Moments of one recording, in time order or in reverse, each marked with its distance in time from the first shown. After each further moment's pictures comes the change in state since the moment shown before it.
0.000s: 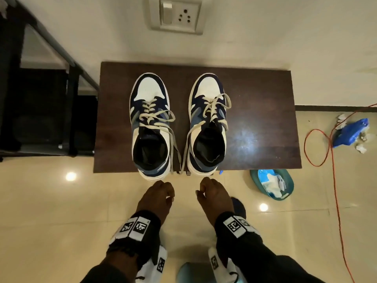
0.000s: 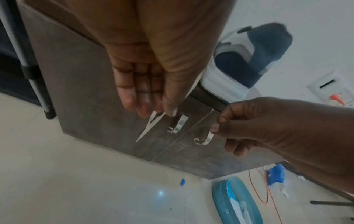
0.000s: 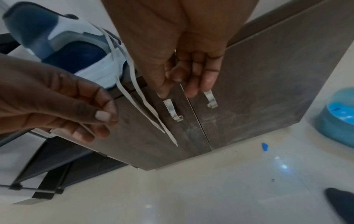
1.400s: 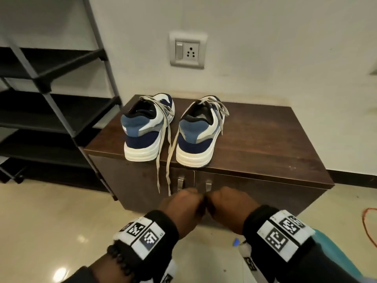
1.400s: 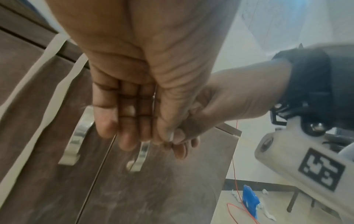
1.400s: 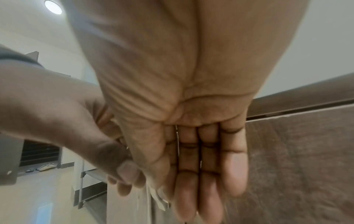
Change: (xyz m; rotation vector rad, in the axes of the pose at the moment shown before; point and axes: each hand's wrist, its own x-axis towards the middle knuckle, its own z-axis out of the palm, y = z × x) left_hand 0.039 0.052 0.126 0.372 0.454 0.446; right_hand 0.023 0.096 0.003 -0.550 0.056 -0.641
